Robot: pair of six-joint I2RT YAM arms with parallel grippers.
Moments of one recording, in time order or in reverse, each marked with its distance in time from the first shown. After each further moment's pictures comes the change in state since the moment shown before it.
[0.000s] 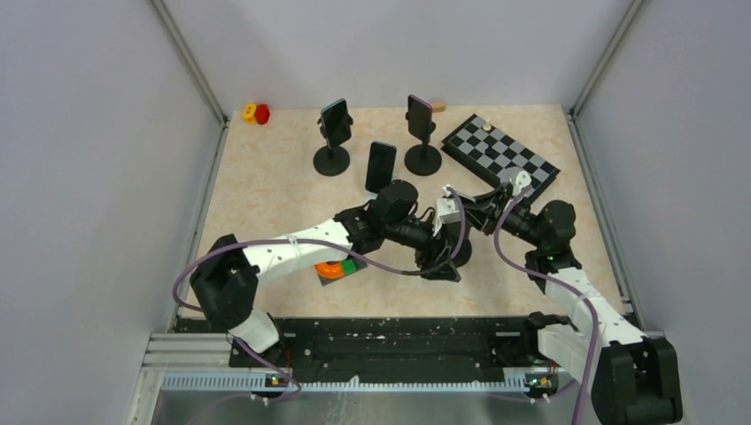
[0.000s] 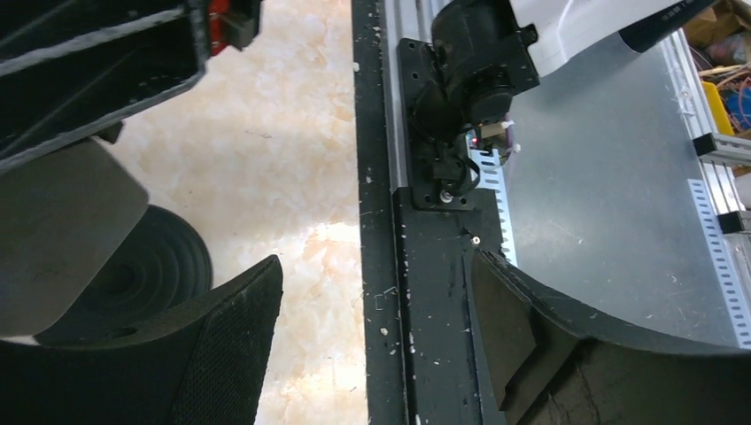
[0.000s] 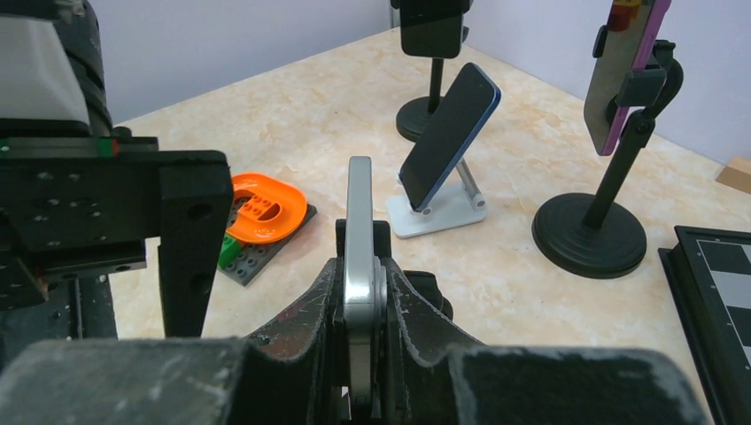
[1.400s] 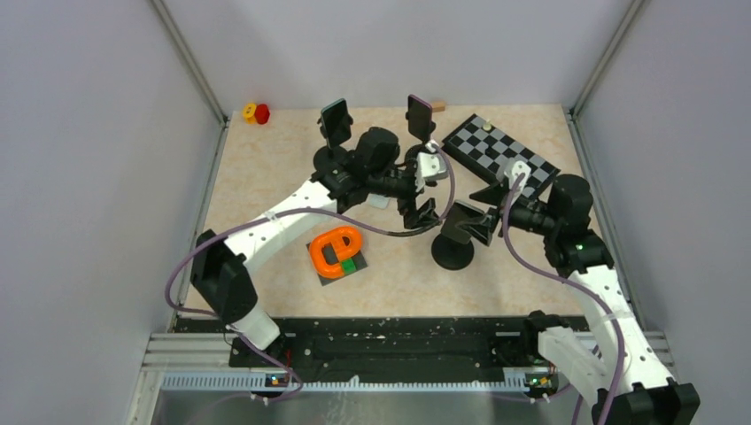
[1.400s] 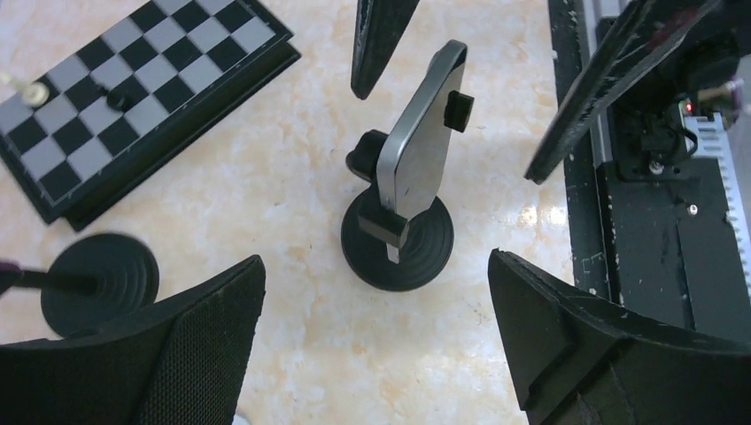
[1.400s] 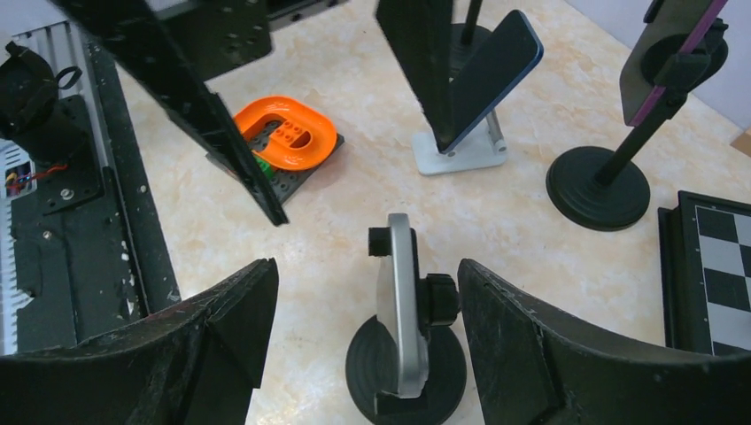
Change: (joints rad) left arm 0.203 0.002 0.294 -0.342 -0.125 0.439; right arm -0.001 -0.106 0.358 -0.847 -0.049 -0.349
